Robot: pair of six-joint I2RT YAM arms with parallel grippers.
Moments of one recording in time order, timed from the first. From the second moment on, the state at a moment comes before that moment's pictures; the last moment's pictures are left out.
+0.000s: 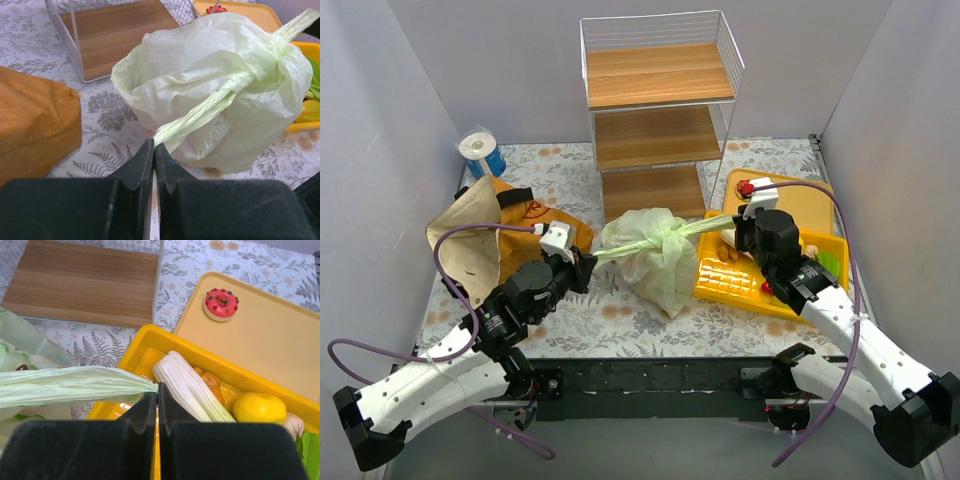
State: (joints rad) left arm -0.89 0.63 0.63 -0.22 -0.37 -0.33; right arm 0.55 0.90 0.76 -0.21 0.34 0.05
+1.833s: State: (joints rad) left arm -0.88 0.73 0.62 -0.25 -0.30 -0.17; right arm 0.16 0.87 0.57 -0.12 -0.21 0.10
